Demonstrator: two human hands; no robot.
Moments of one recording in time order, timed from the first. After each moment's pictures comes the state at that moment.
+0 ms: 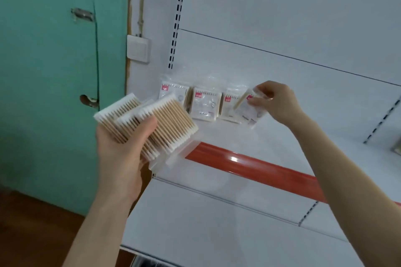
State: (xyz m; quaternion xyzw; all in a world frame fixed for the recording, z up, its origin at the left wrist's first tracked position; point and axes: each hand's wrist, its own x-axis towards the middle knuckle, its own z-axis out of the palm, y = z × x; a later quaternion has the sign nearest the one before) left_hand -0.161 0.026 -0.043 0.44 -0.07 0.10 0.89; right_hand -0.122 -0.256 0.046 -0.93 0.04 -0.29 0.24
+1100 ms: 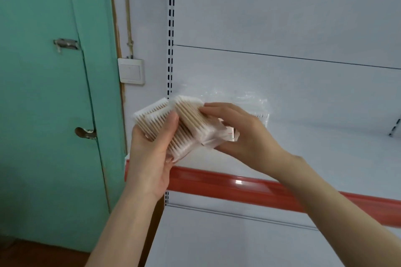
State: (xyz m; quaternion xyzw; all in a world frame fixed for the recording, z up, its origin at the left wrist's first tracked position) left_hand -0.080 0.016 -0.014 0.44 -0.16 -0.02 0.88; right_hand -0.118 -0.148 0.015 -0.88 -0.26 -0.31 0.26
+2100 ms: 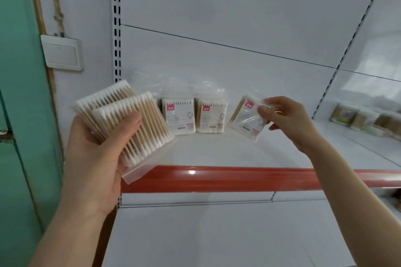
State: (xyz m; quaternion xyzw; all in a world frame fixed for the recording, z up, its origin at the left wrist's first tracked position) left_hand -0.069 0.027 -0.028 0.43 -0.23 -0.02 0.87; right_hand -0.168 -0.267 0.020 -0.82 0.17 -0.36 0.41
